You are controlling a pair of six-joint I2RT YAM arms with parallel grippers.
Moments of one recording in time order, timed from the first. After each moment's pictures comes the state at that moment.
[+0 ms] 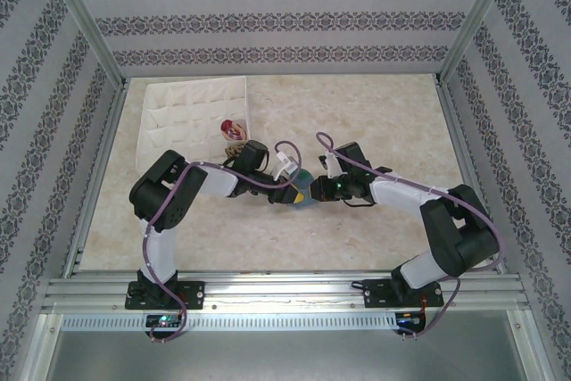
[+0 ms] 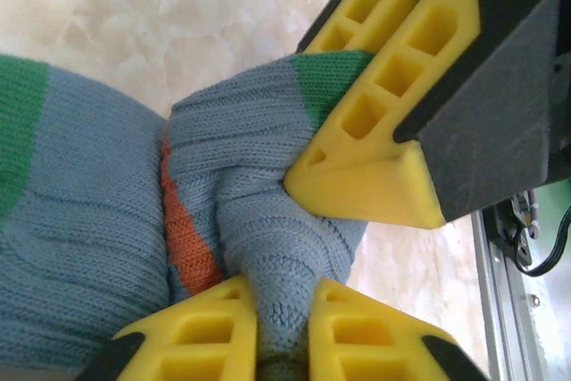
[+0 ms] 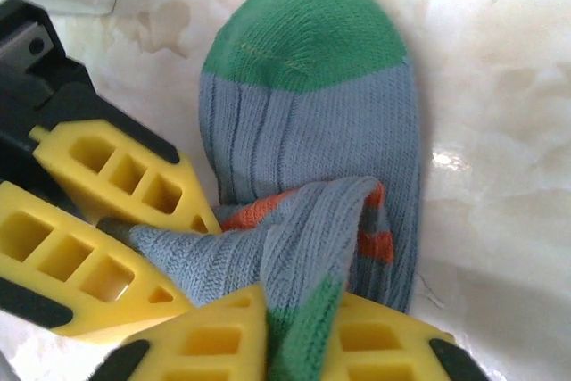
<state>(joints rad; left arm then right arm) -0.54 1.97 0.95 0.22 0.93 -0.08 0.45 1.51 0.71 -0.20 -0.45 0.40</state>
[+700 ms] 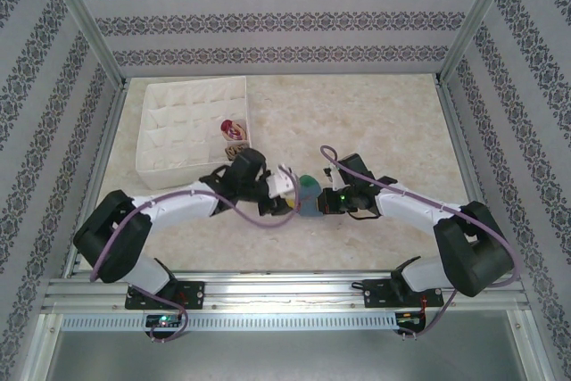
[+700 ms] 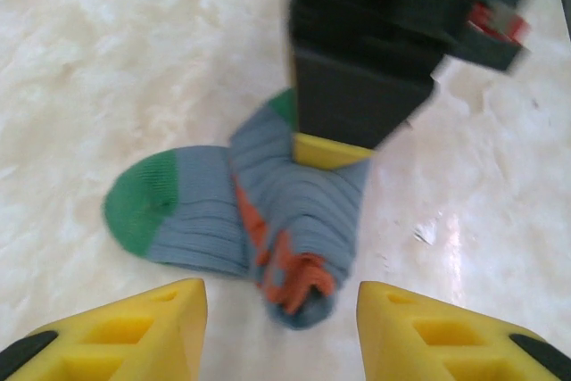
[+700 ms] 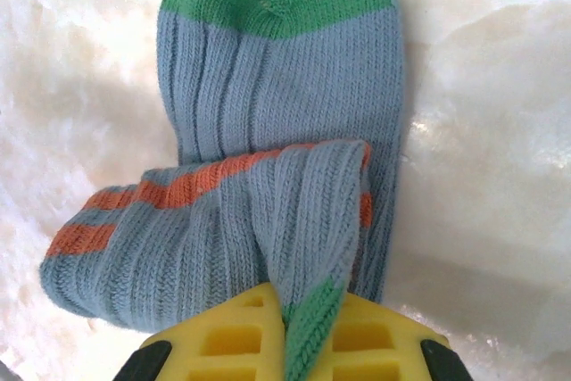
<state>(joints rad) -0.73 1.51 0.78 0.01 0.44 0.50 0.50 1.38 0.64 -0.33 -0.36 0.47</state>
